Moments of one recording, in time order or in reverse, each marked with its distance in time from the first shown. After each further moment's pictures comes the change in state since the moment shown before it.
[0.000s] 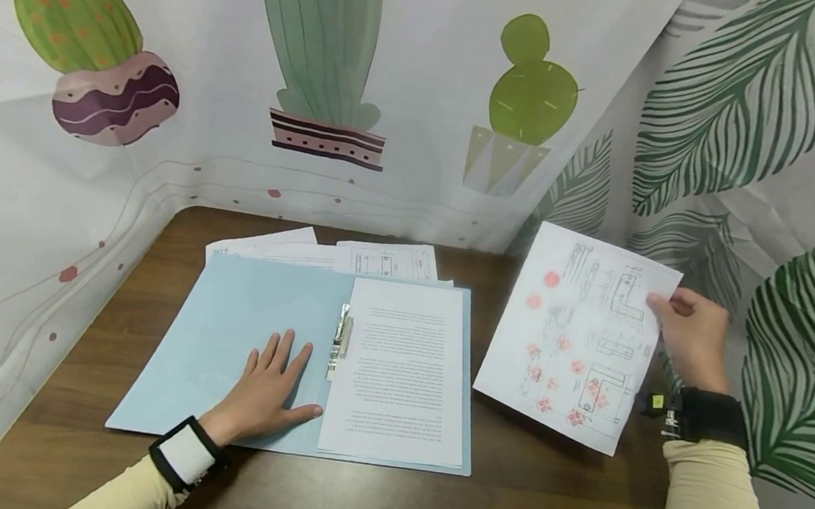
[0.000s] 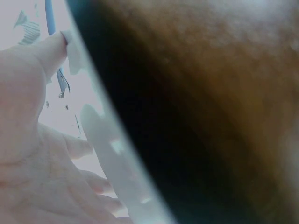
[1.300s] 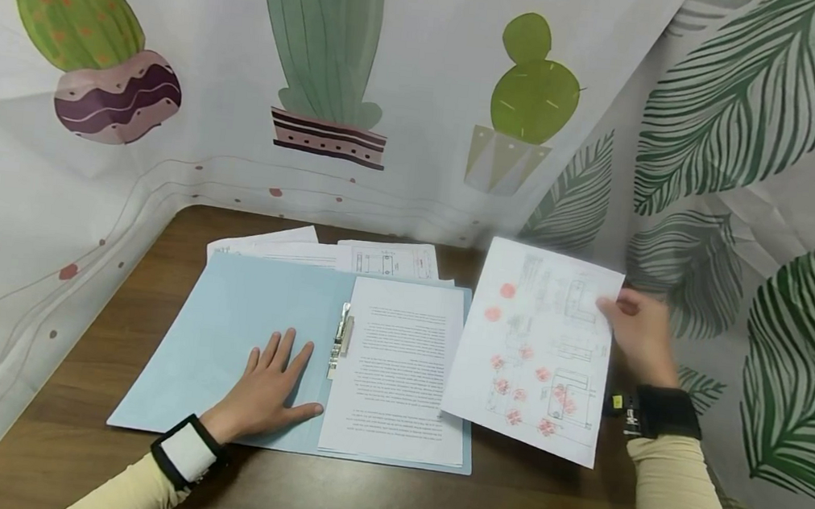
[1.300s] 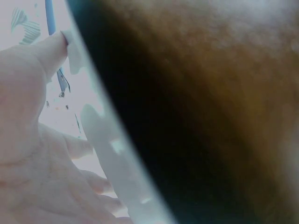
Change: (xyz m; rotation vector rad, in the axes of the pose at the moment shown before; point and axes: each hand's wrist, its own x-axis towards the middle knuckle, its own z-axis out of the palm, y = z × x) left_hand -0.002 -0.001 0.000 -0.004 0.019 0.009; right_hand -0.008 -0.002 0.052 -0.128 -0.108 -0.097
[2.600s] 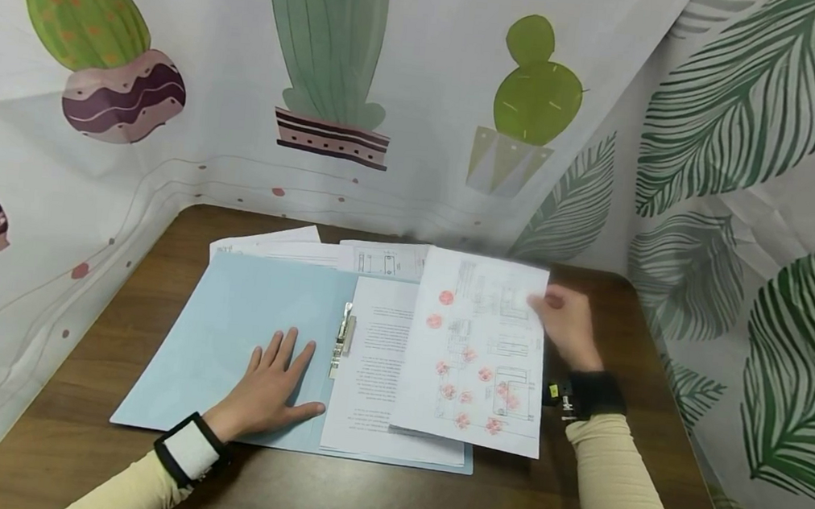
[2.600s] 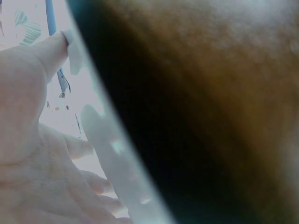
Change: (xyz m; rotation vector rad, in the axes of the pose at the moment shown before) left_hand 0.001 -0.001 0.004 0.020 0.008 -0.001; right_hand -0.001 -0.032 0.083 0.142 -0.139 -0.038
